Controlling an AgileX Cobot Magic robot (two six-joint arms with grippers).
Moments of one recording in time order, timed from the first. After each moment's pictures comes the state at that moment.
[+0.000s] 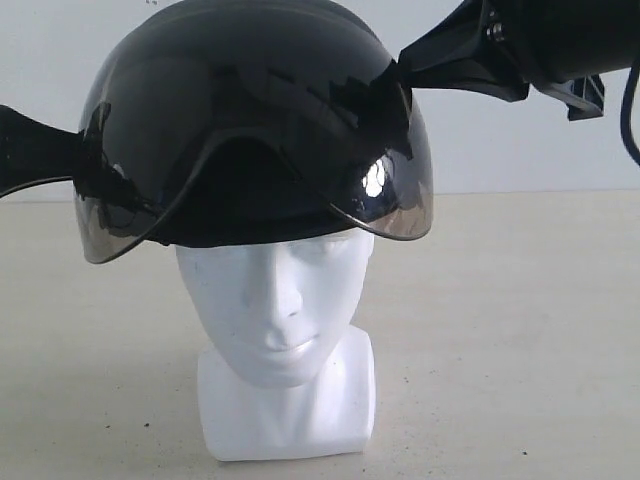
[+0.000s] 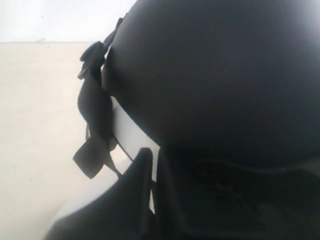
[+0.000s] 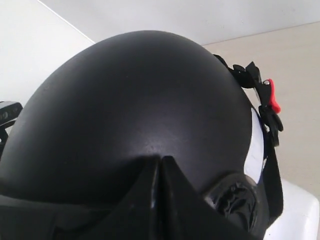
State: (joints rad) left arm 0.14 1.34 -0.90 1.76 -1.06 -1.88; right arm 0.49 1.25 -1.14 0.96 0.68 -0.31
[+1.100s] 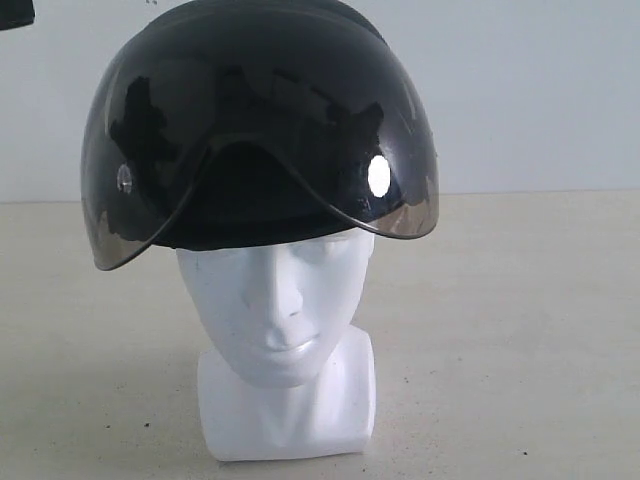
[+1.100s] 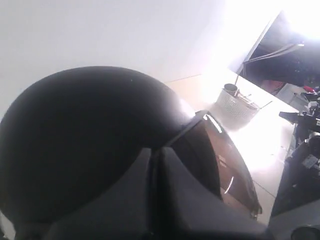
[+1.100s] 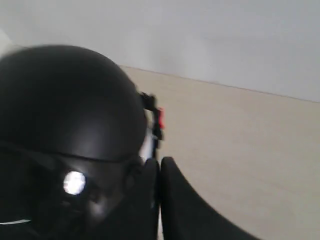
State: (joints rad) left arm 0.16 1.04 -1.02 1.76 -1.18 -2.06; right arm 0.50 1.08 -1.44 0.24 0.96 -0.04
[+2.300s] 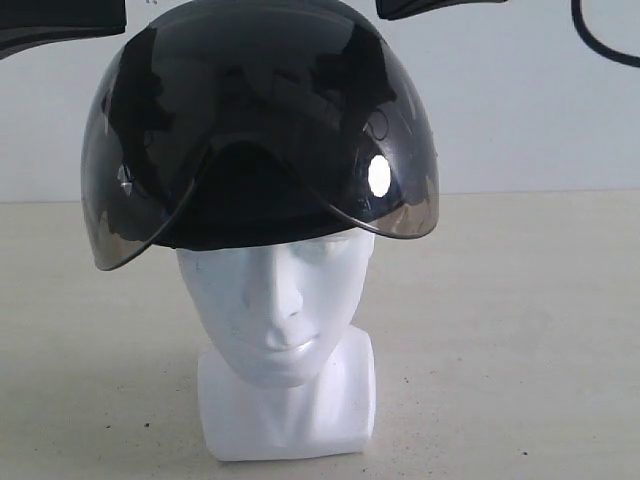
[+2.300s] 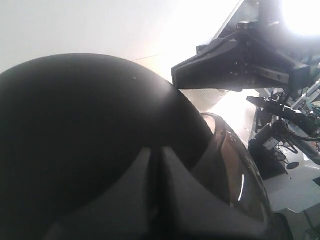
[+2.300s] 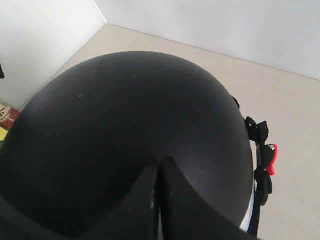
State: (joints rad) left arm 0.04 1.28 -1.15 1.75 -1.22 -2.07; right arm 0.50 1.41 -1.54 0.67 0.93 -0.37
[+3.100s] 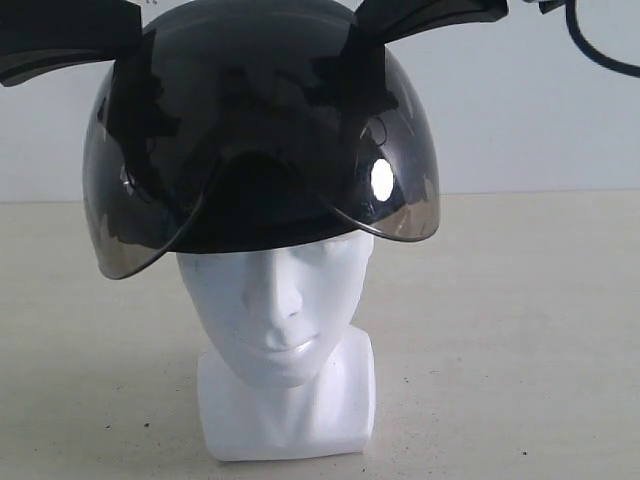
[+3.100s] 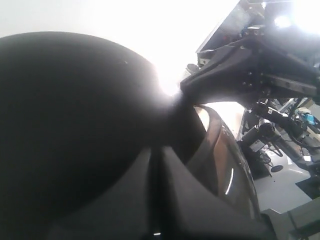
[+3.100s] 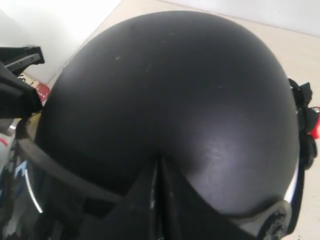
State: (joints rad) left arm 0.00 1.27 -1.09 1.73 -1.20 -2.09; right arm 0.55 1.41 -1.55 0.67 1.04 -0.32
